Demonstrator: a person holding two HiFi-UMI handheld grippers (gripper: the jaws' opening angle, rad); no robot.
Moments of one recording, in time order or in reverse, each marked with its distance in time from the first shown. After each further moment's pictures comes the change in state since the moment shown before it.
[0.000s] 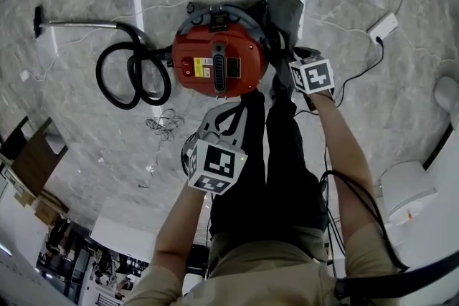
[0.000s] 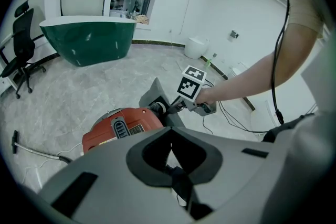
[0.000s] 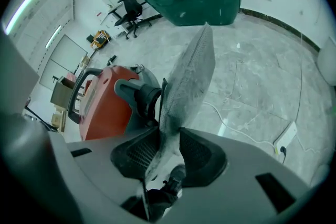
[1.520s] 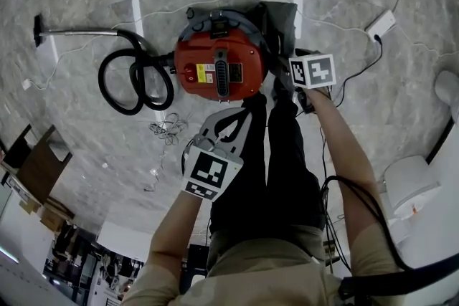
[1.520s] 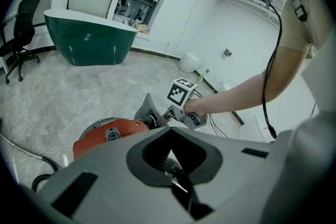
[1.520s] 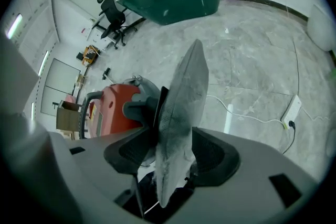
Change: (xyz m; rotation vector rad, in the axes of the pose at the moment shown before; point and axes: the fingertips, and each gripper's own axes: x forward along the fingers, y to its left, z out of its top) left arm -0.022 -0.002 0.032 -0.064 -0.139 -0.123; right arm -0.015 0.014 0.020 0.220 0.015 0.053
